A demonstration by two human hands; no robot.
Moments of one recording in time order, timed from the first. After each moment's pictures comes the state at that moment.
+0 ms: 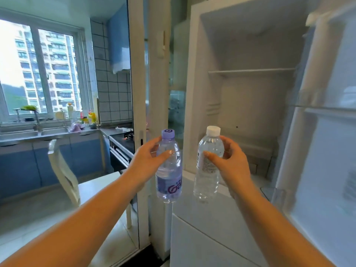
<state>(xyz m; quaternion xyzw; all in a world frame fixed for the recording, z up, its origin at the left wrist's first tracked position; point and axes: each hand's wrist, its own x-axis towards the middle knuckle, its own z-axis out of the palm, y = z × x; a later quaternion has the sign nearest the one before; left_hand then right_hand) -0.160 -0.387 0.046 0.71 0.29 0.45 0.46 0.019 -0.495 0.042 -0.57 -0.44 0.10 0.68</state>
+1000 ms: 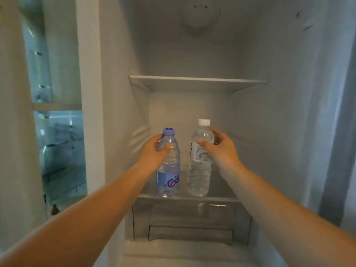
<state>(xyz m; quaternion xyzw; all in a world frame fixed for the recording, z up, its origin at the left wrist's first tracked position) 0.266 -0.075 0.100 0.75 0.07 0.38 0.53 0.341 -0.243 0.120 -0.65 -0.29 -0.08 0.70</state>
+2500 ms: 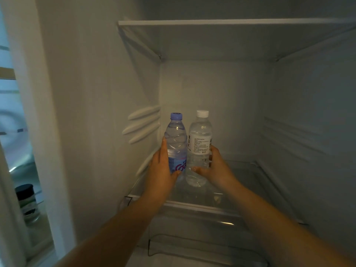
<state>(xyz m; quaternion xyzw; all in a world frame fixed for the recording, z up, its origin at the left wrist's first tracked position) 0.378 -0.011 -0.020 0.83 0.15 0.44 0.31 0.465 -0.153 0.014 -0.76 -0.38 0.01 0.53</state>
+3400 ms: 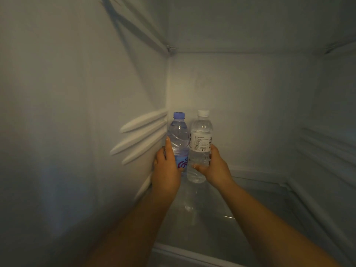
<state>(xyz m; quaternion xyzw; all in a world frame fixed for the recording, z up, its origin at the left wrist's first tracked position) 0.468 0.057 -0.020 0.84 0.28 0.42 0.20 0.548 -0.058 0.014 -0.76 -0.36 -0.01 0.53</state>
